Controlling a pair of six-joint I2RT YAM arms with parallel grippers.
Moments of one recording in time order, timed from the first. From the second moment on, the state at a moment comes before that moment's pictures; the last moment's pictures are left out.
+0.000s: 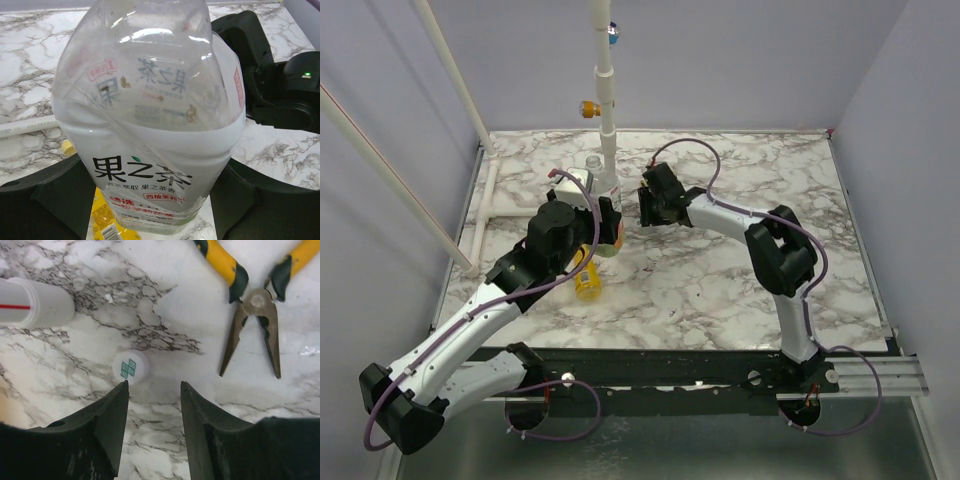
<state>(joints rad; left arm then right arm) -0.68 0.94 0.90 -0.24 -0.30 -0.27 0.67 2.10 1.53 -0.30 0.12 0.42</state>
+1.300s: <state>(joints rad) -0.67 0.92 0.90 -0.32 -0.25 -0.23 0.76 2.25 1.68 -0.30 0.31 0.37</state>
